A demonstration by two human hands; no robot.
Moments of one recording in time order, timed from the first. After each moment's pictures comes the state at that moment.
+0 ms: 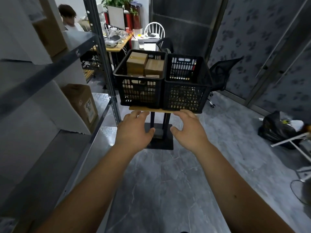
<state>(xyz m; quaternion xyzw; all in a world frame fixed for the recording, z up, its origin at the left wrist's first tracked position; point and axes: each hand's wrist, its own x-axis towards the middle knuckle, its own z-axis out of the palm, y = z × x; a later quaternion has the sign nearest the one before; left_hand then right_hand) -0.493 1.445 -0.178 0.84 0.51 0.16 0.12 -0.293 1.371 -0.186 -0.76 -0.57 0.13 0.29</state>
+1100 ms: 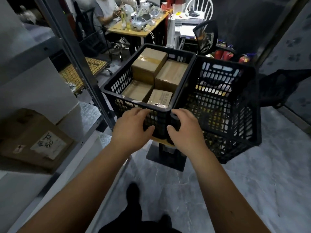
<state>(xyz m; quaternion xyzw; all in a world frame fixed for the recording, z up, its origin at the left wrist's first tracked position) -0.297 1.750 -0.202 0.78 0.60 0.15 0.09 -0.103 1.720 -0.211 -0.69 -0.62 0.24 0.28</state>
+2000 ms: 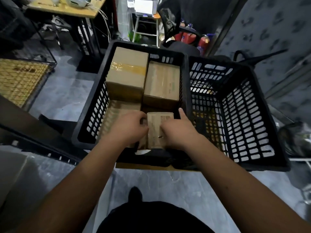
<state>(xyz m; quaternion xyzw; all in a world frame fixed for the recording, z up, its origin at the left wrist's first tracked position) -0.314 2.035 -0.256 0.82 0.48 0.01 0.30 -0.145 1.959 -0.246 -0.69 -0.67 0.17 -0.19</state>
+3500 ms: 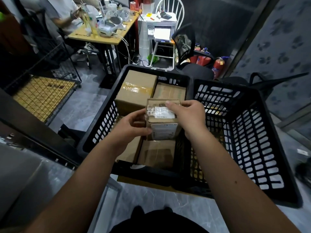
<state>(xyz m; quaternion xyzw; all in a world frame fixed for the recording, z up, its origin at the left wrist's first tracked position) -0.316 2.035 -0.226 0.52 0.42 0.27 0.69 -0.105 1.999 -0.189 -0.77 -0.28 0.33 0.47</state>
